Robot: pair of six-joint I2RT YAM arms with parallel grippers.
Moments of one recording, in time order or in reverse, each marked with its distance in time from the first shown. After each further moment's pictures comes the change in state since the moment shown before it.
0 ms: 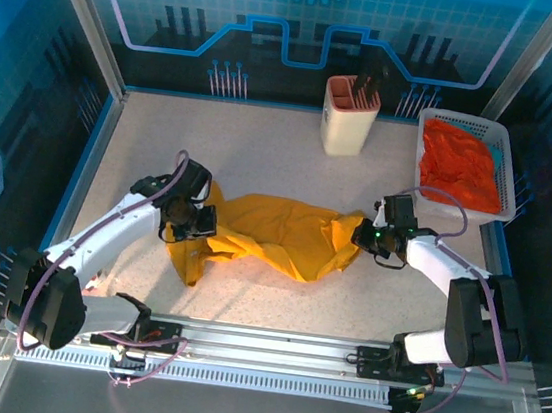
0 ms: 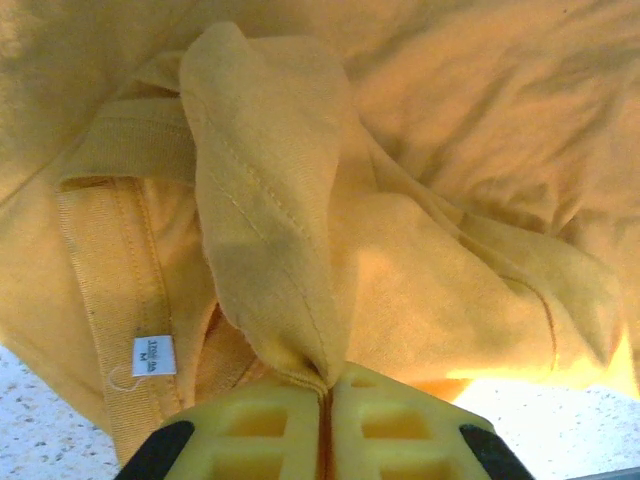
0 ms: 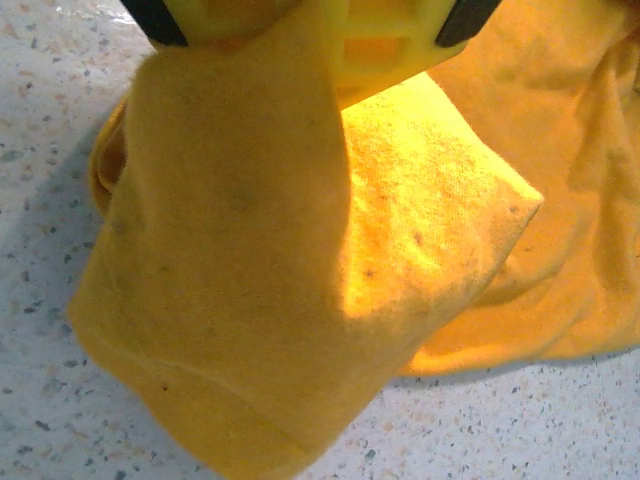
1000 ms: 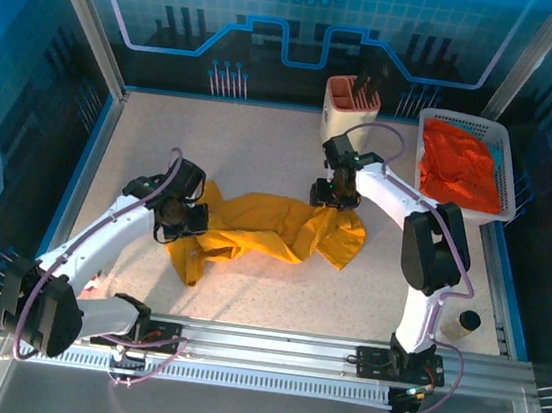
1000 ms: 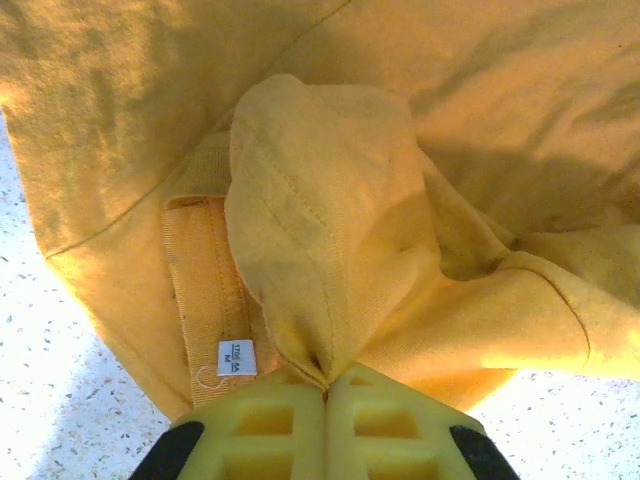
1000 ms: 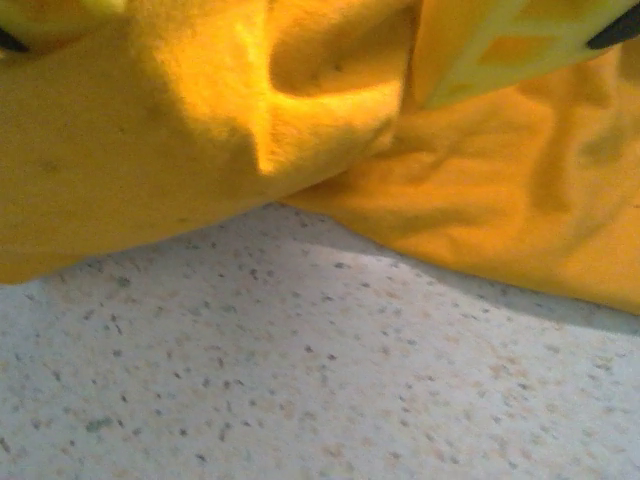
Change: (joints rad) left arm 0.028 -0.046 0.005 -0.054 -0.114 0.041; right arm 0.258 0.507 0.796 -0.498 0.253 -0.146
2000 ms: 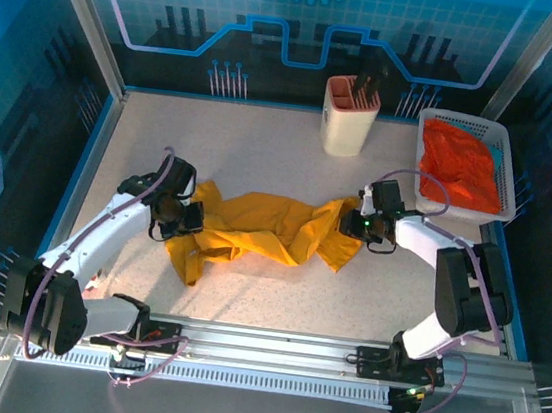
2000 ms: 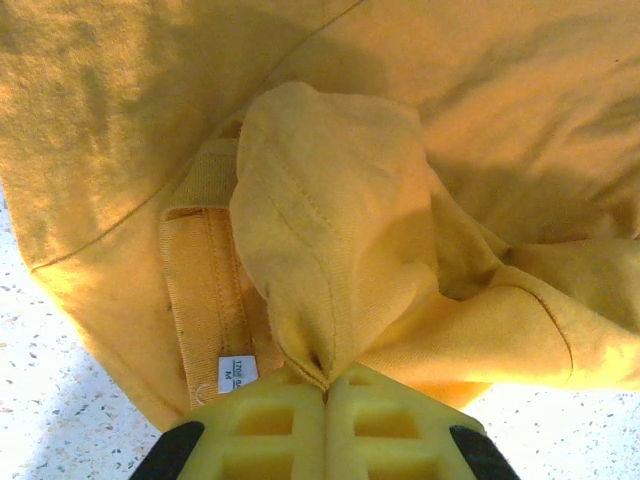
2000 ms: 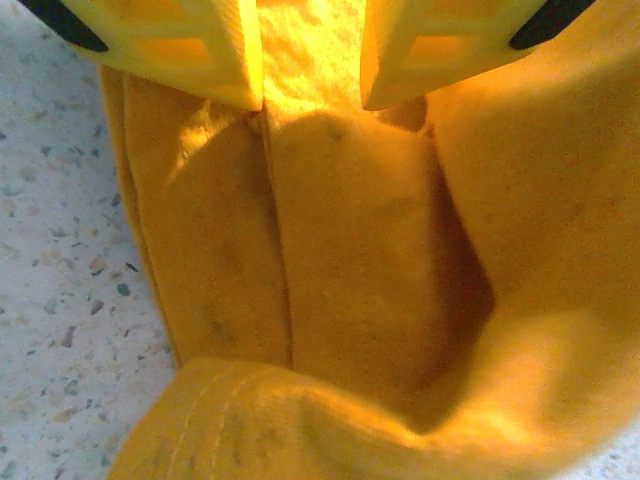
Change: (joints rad) left arm 0.090 0.016 -0.024 0.034 0.088 0.038; right arm -0.212 -0.304 -0.643 0.504 -0.234 -0.031
